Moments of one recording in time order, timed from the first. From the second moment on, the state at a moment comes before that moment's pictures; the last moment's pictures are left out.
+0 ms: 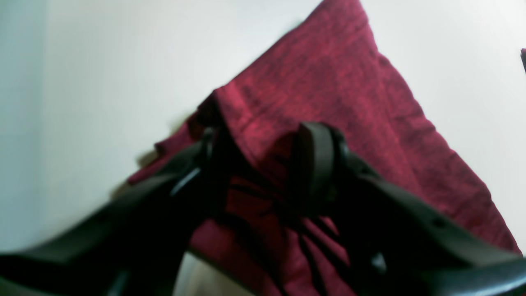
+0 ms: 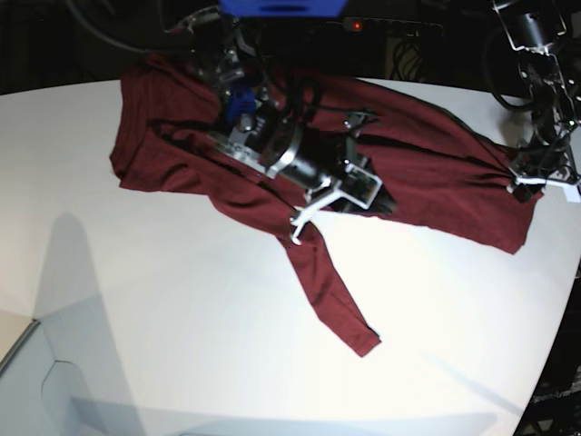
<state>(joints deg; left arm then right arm) 4.9 -20.6 -29.4 67.1 -39.0 -11.3 27.4 -6.1 -8.6 -22.0 101.4 -20.9 40.1 -14.9</state>
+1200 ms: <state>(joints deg) 4.7 -20.6 -29.4 67.0 -39.4 -11.3 27.4 13.6 -8.5 -11.8 63.4 -20.9 34.9 -17.6</state>
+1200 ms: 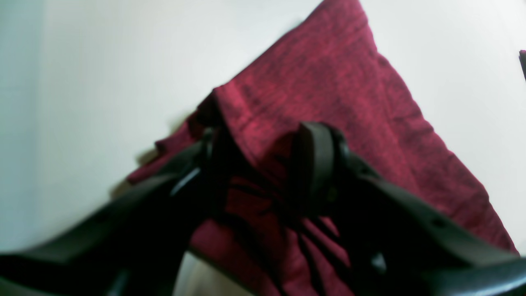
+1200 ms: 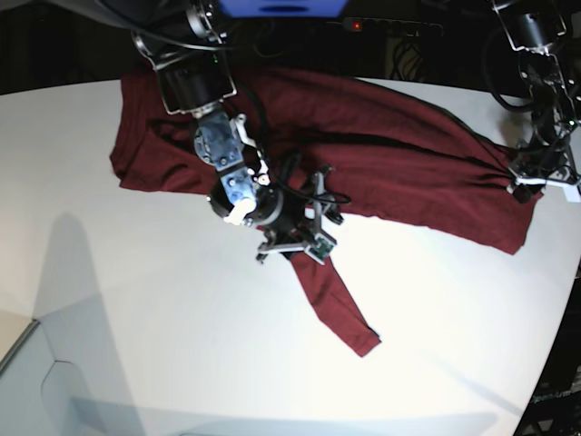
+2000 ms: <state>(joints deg) 4.4 -19.3 -29.5 67.0 -39.2 -11.3 26.5 15.9 -8.4 -9.7 56.5 -20.4 34.5 -15.3</state>
